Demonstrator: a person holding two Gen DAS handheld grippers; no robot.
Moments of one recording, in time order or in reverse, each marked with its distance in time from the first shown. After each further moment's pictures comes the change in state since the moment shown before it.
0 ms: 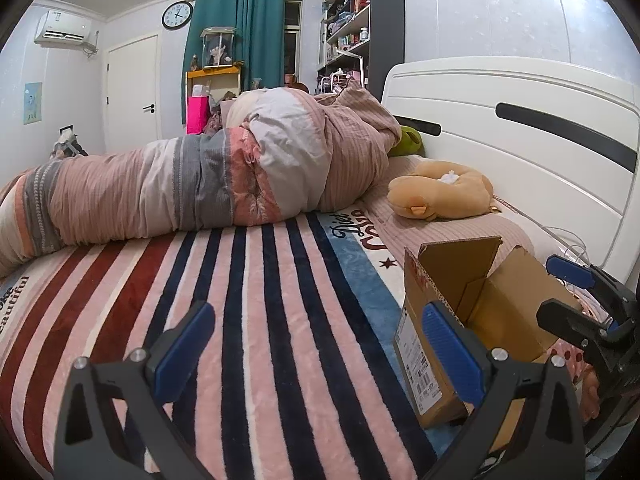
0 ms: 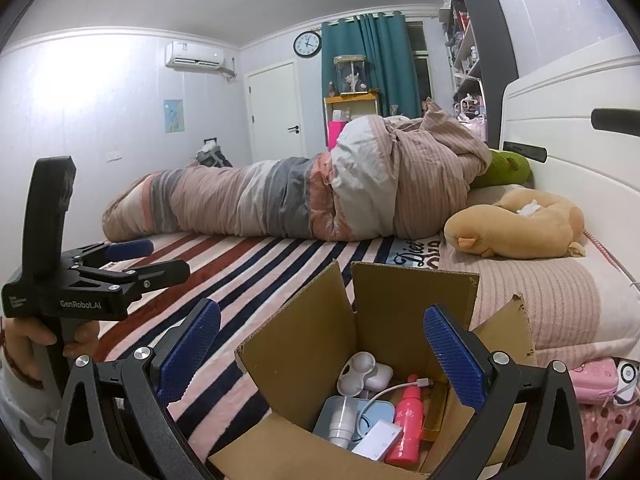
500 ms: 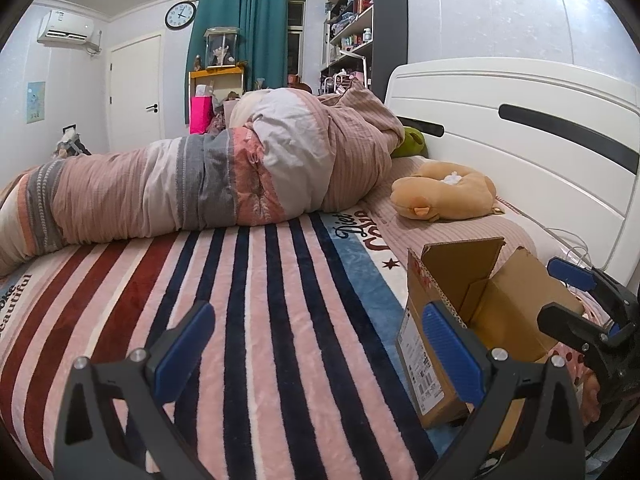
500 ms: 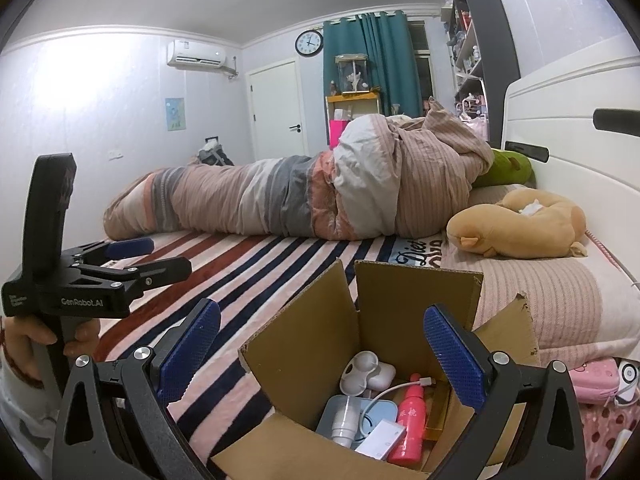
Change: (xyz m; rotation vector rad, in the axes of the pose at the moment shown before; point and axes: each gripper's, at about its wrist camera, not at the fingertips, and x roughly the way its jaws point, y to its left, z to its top) left arm -0.001 0.002 -0.002 -0.003 -0.001 0.011; right arm 0.003 0.000 -0.001 -0.003 0.001 0.003
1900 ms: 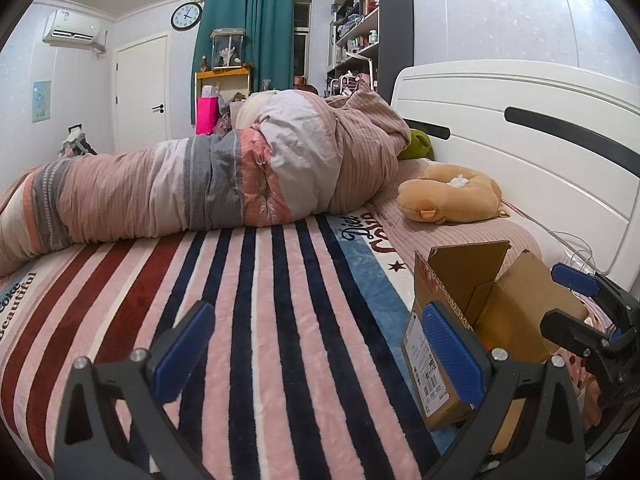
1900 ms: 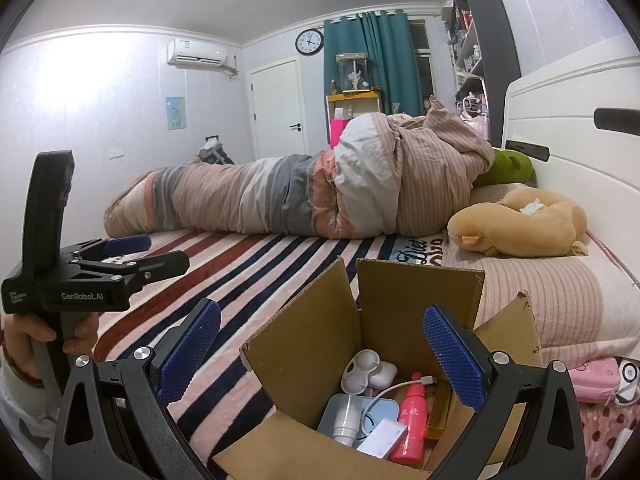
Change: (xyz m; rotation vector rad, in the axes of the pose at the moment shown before) left arm -0.002 0.001 0.000 -0.014 -0.004 0.026; right arm 0.001 -0.004 -0.001 -0.004 0.005 0.008
